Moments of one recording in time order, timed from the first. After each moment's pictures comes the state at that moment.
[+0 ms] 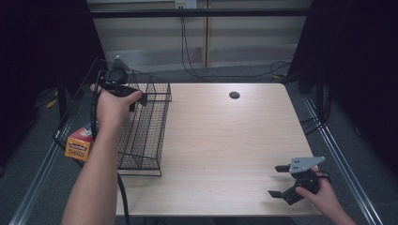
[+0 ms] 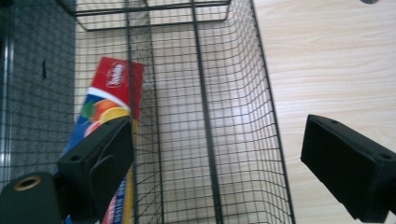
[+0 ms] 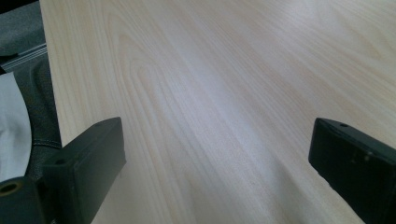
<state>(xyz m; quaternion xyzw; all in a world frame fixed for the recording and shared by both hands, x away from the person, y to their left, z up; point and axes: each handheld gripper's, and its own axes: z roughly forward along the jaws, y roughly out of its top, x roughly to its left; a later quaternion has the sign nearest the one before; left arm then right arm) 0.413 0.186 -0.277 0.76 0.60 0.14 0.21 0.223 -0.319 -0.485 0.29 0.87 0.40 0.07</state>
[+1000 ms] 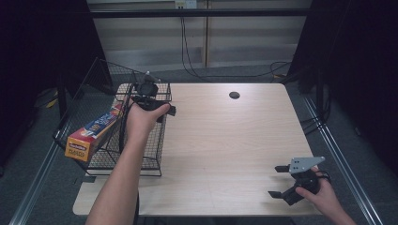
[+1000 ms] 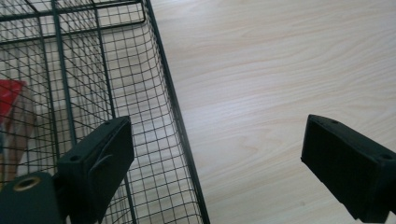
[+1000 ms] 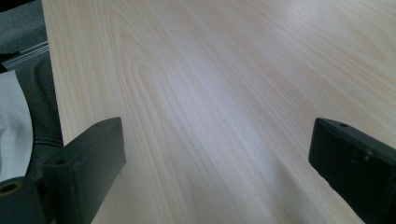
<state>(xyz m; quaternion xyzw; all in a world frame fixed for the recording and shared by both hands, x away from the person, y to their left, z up) 0.404 0.129 -0.319 0.79 0.54 0.10 0.27 0.223 -0.319 -0.485 0.28 0.87 0.40 0.07</state>
